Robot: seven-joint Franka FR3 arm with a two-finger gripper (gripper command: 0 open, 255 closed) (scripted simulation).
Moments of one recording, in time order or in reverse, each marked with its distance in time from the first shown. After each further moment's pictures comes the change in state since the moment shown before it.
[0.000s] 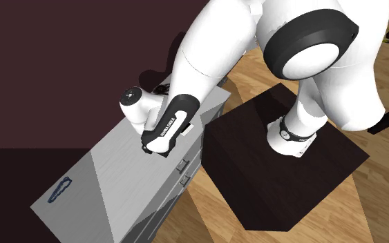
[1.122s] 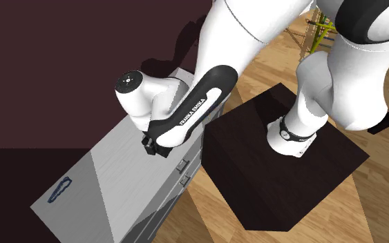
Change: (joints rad) arm 0.084 -0.280 -0.032 -0.142 -0.108 -0.137 0.017
